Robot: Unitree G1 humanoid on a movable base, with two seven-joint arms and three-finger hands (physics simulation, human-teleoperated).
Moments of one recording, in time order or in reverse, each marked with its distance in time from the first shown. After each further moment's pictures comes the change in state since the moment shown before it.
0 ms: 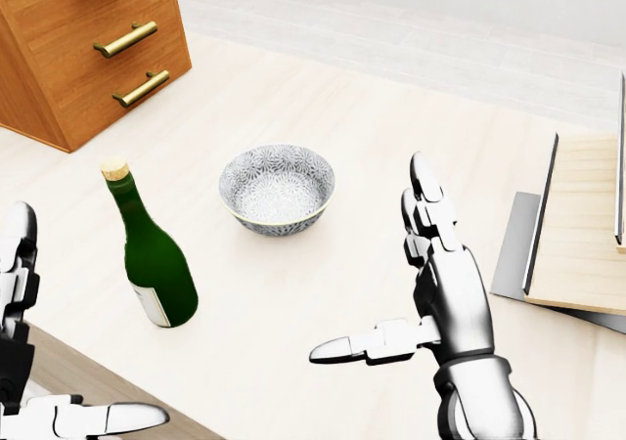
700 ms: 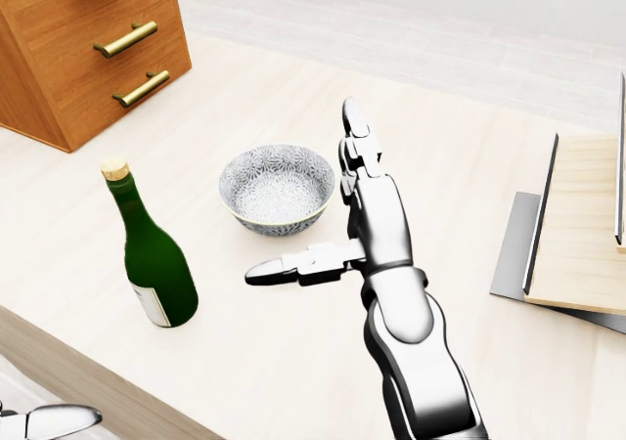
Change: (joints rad) left arm -0.023 -0.019 0.204 -0.080 -0.095 0.000 -0.068; right arm -0.384 0.091 0.015 0.382 -0.015 0.000 -0.087
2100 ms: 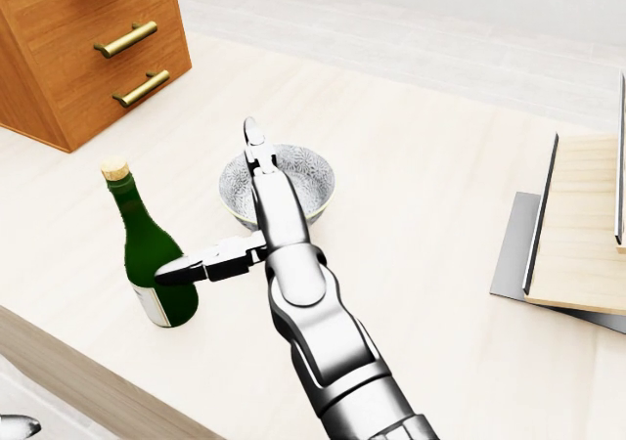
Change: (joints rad) left arm -0.019 0.002 0.168 -0.050 -0.110 0.000 -0.036; right arm -0.300 0.152 0.032 0.494 -0.020 -0.007 -0.095
